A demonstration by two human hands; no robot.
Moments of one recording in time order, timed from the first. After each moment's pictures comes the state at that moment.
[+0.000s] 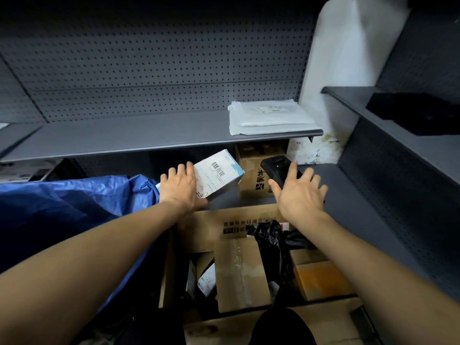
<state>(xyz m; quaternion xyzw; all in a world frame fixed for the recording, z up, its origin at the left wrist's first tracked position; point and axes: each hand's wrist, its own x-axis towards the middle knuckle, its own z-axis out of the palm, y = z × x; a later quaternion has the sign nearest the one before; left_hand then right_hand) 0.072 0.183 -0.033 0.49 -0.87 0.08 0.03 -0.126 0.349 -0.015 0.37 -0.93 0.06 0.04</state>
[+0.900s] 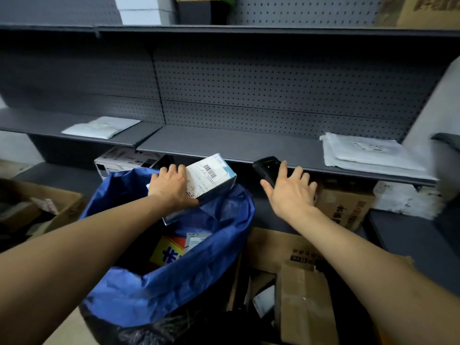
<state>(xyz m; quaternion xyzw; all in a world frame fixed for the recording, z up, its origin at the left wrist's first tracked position) 0.336 0.129 0.035 0.62 -0.78 0.06 0.04 0.079 0.212 0.041 0.54 -0.83 0.07 0.05</state>
